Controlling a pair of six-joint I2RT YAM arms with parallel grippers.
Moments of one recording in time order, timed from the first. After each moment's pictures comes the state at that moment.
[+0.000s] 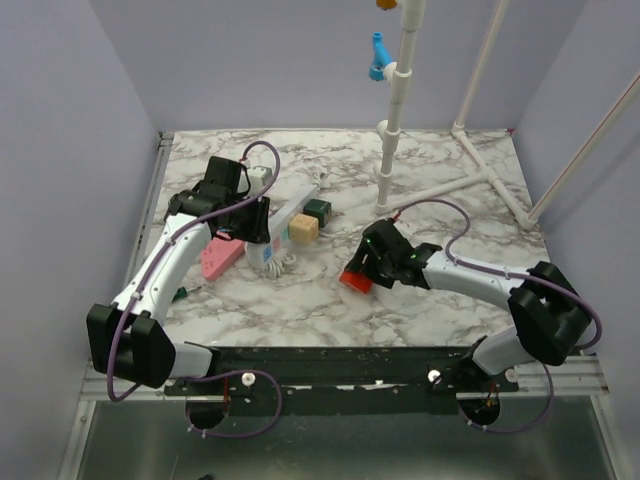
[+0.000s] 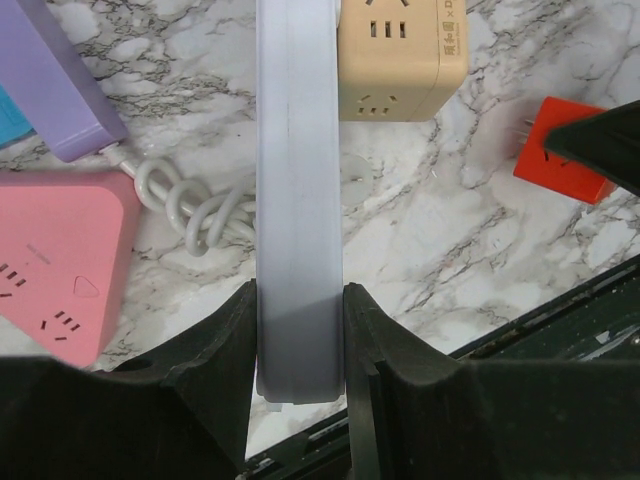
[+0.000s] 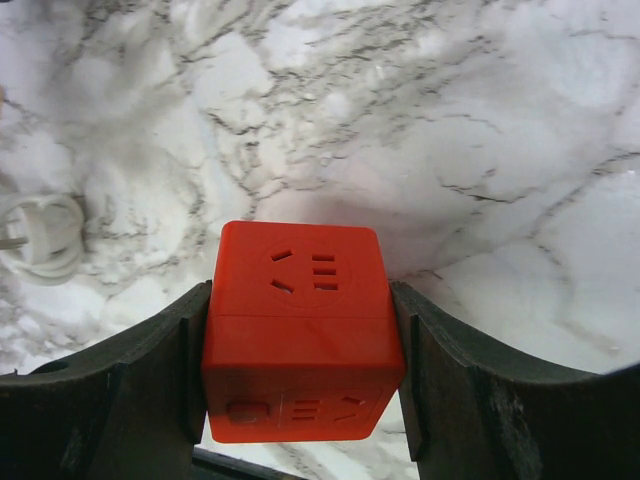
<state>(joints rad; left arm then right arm) -0.27 1.34 1.22 -0.86 0.29 -0.03 0.77 1.48 0.83 -0.28 0.16 1.09</state>
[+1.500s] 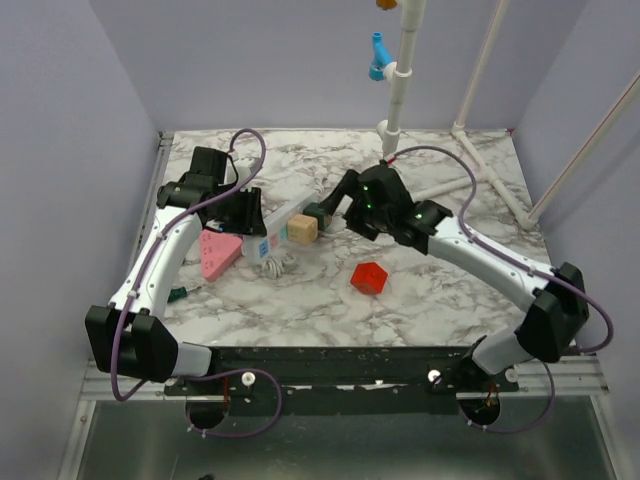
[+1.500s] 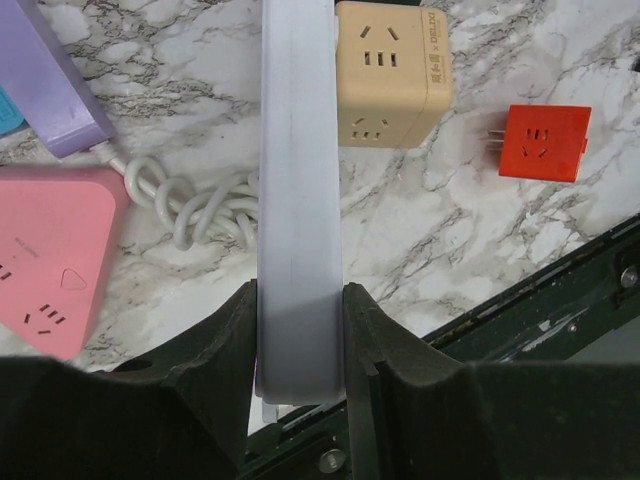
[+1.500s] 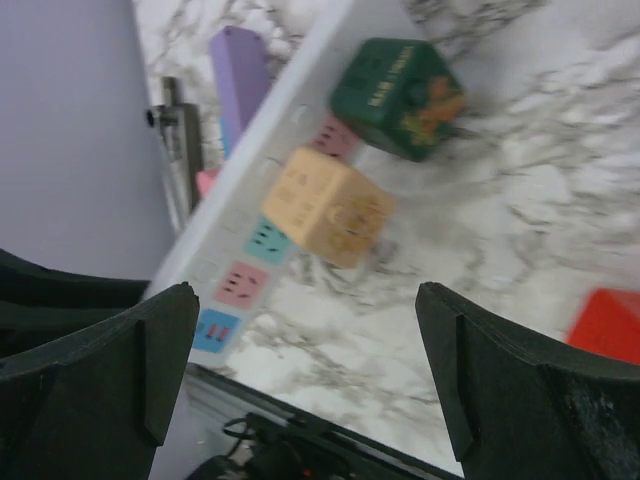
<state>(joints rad) -0.19 1.35 1.30 -0.94 0.41 -0.04 0.77 1.45 1.24 -0.46 0.18 1.06</state>
